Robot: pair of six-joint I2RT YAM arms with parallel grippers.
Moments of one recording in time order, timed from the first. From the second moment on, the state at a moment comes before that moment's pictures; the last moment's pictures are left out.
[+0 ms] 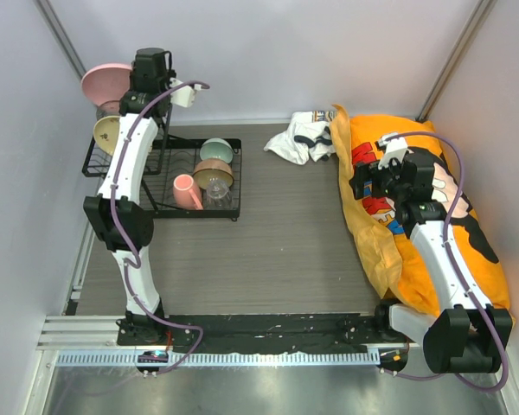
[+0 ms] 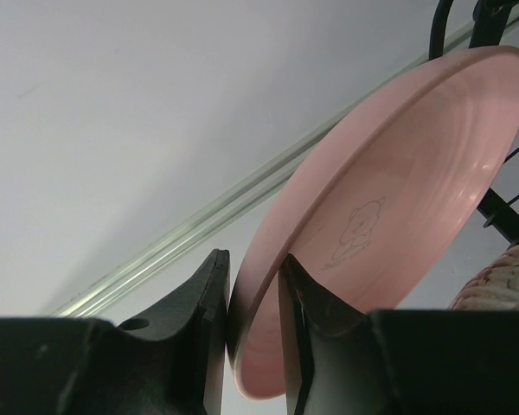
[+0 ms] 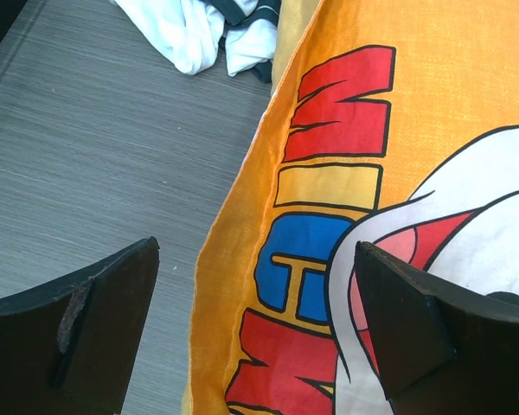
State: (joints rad) left arm -0.14 2.01 2.24 -0.59 -0.45 1.89; right arm -0.01 1.09 0.87 -0.21 -0.26 -0.16
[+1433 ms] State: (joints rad) left arm -0.29 1.60 2.22 -0.62 -0.22 1.31; right arm -0.02 1.11 0.88 -0.22 -0.27 -0.16
